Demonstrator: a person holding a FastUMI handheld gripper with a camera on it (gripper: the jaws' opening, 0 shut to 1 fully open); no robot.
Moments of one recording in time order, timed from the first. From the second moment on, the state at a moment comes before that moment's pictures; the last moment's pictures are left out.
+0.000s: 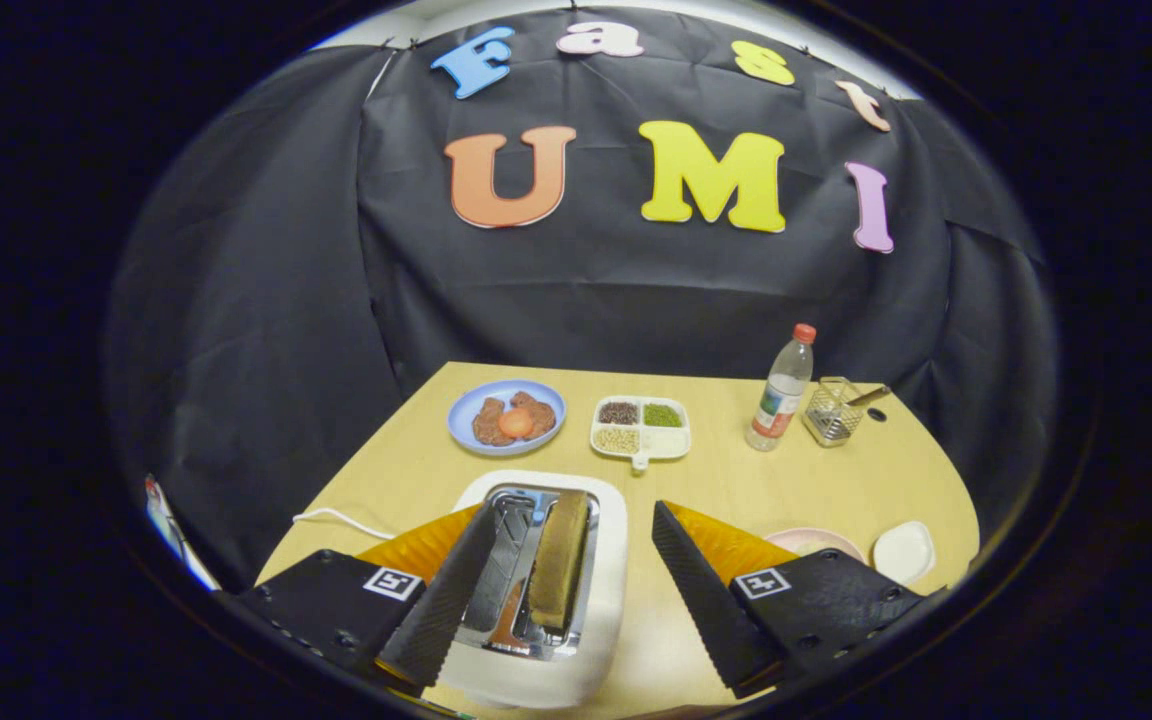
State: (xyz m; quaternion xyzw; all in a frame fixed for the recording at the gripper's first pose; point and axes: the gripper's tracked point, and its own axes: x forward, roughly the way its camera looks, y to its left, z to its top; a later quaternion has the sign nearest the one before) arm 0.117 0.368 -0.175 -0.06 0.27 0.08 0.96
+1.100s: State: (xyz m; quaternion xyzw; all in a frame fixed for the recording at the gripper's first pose) arm 0.097 0.380 -0.172 -0.08 0.30 0.08 0.95
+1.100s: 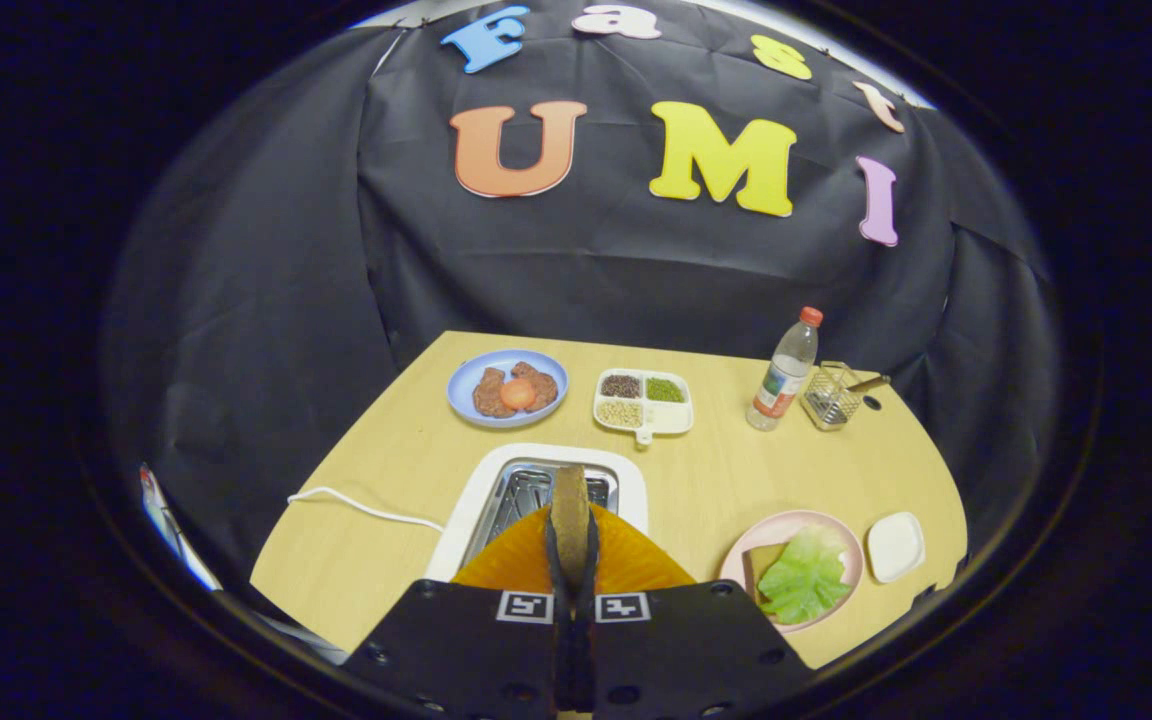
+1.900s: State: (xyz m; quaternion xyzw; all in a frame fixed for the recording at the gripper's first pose) arm 0.057 0.335 -0.083 -0.04 0.19 0.09 0.98
